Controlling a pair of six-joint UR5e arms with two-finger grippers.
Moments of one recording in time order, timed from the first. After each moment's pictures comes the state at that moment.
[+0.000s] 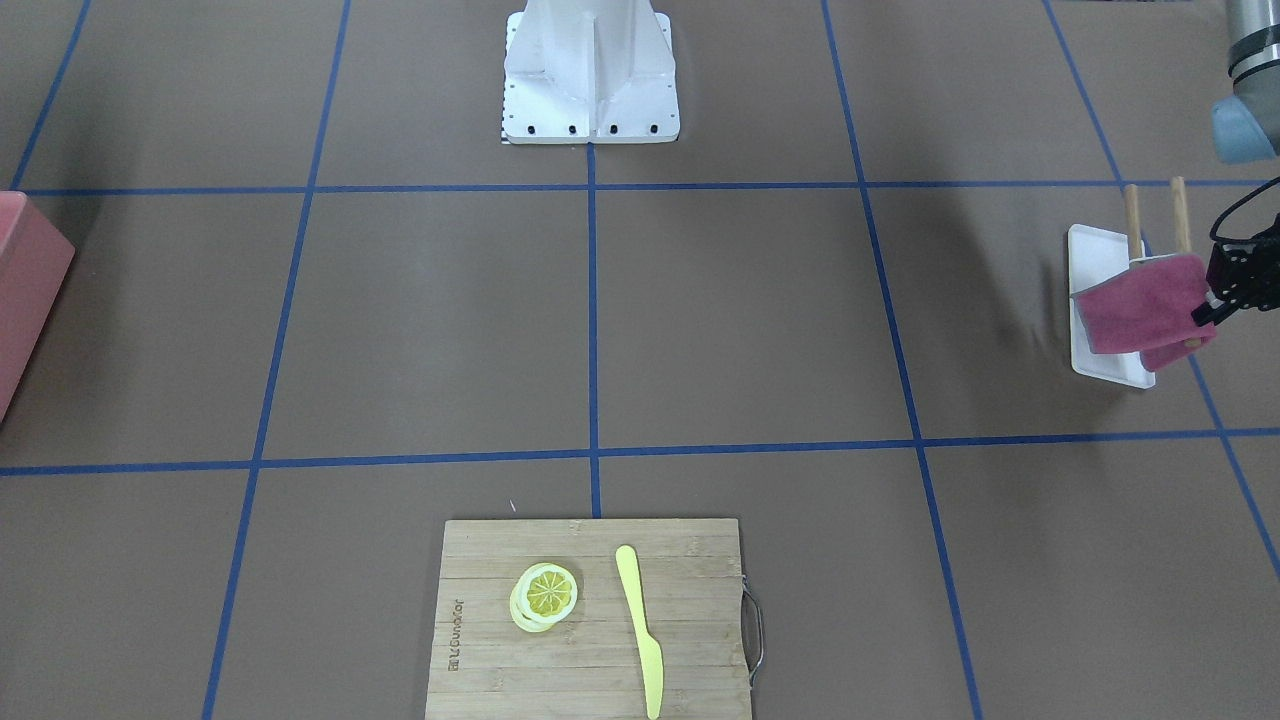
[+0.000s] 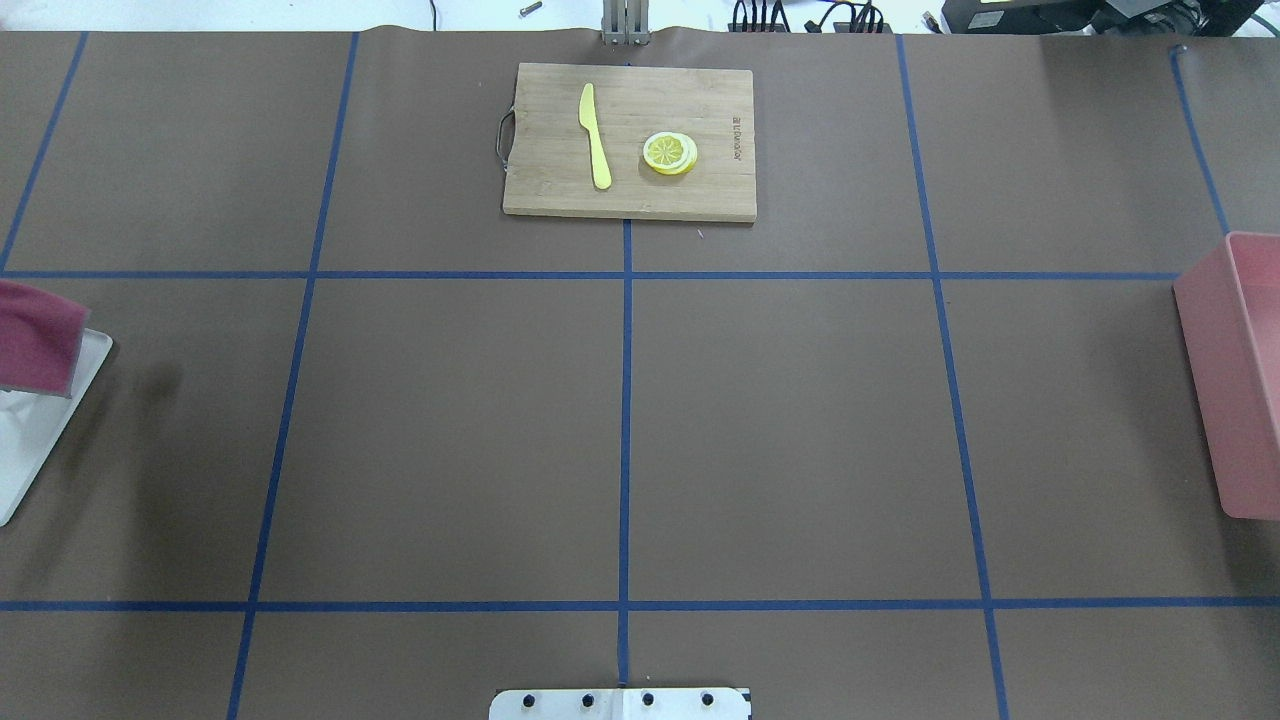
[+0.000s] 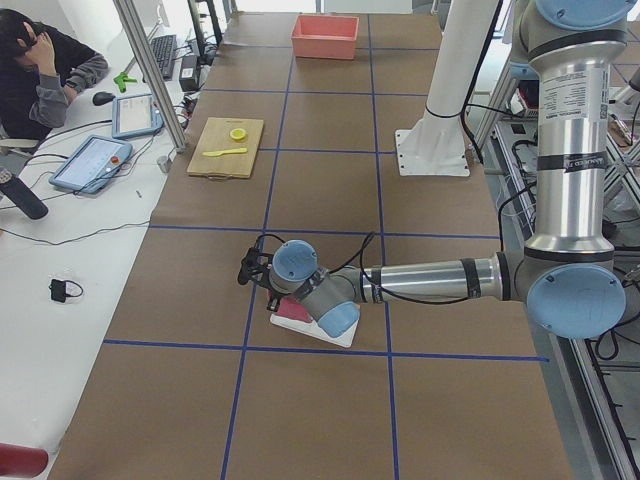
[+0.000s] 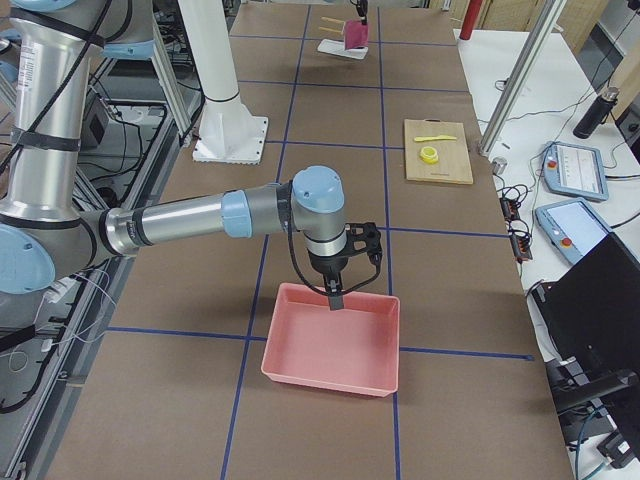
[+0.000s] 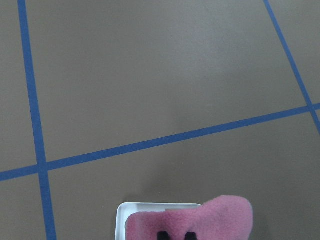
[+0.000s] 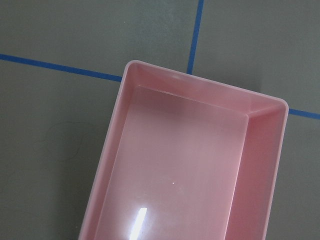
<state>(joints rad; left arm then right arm) -1.33 -1.50 -1.47 -2.52 -2.43 -0.50 1.57 -1.78 2.01 -1.63 2.26 -0.06</state>
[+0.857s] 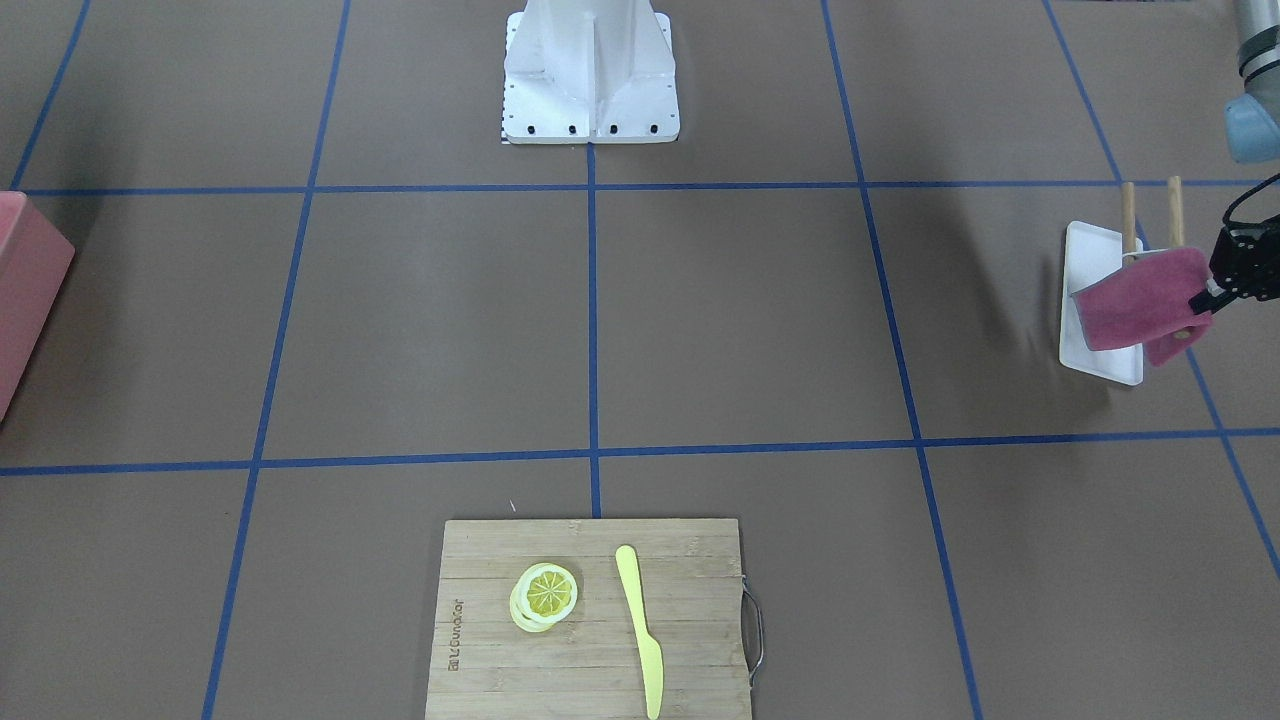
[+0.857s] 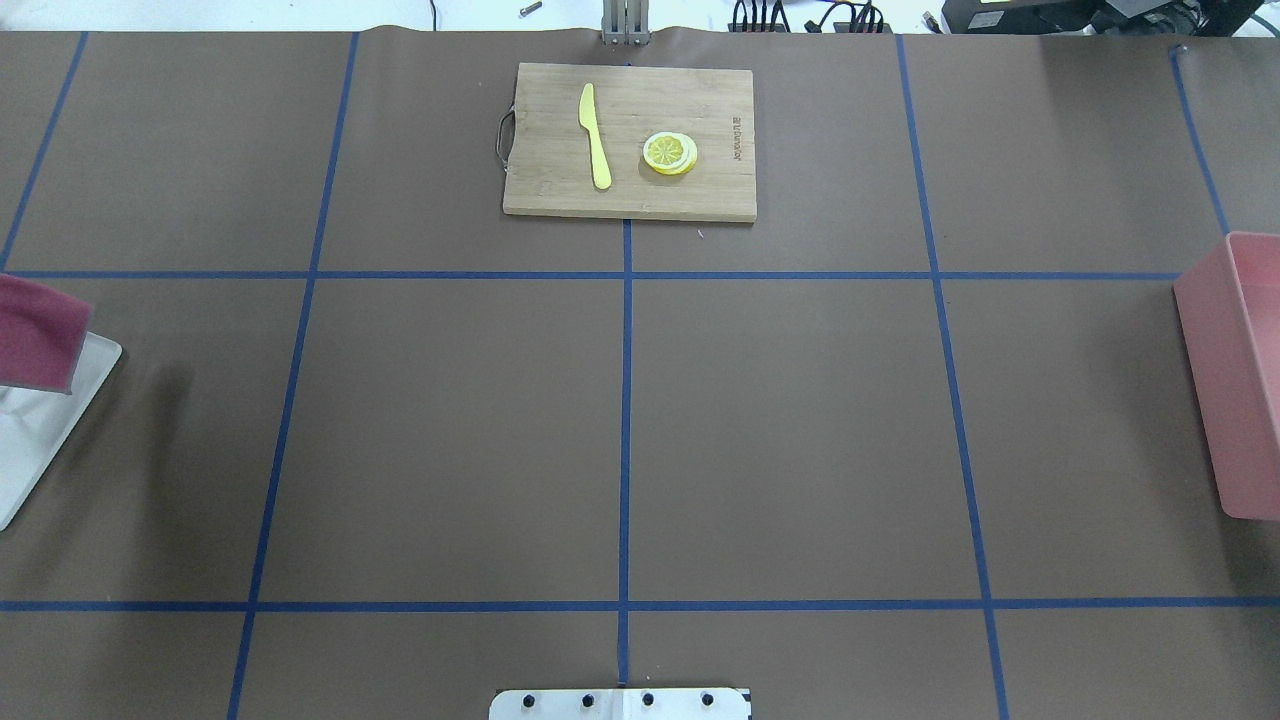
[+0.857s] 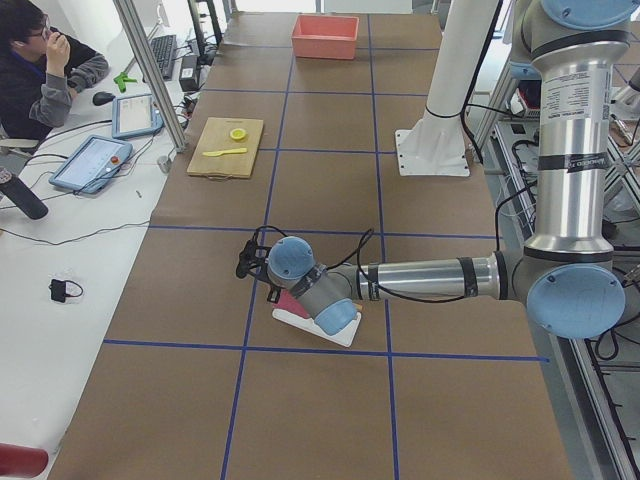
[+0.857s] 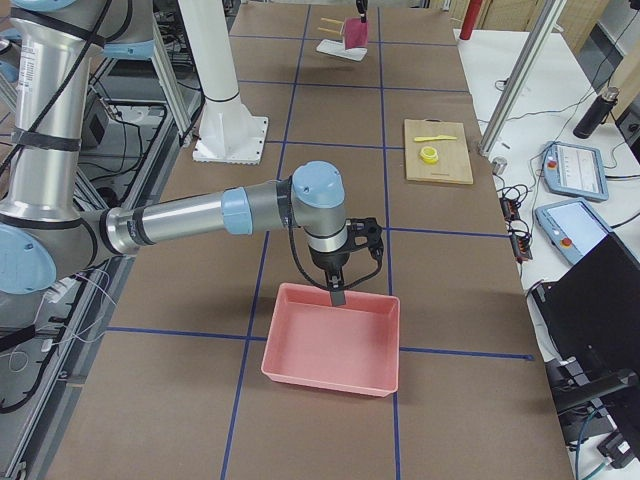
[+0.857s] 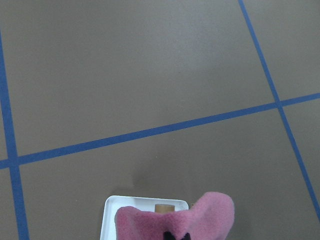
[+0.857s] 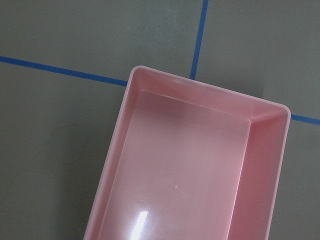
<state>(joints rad) -1.37 -1.53 -1.48 -2.51 -2.53 -0.54 1.57 -1.78 2.02 -1.62 2.27 -0.06</state>
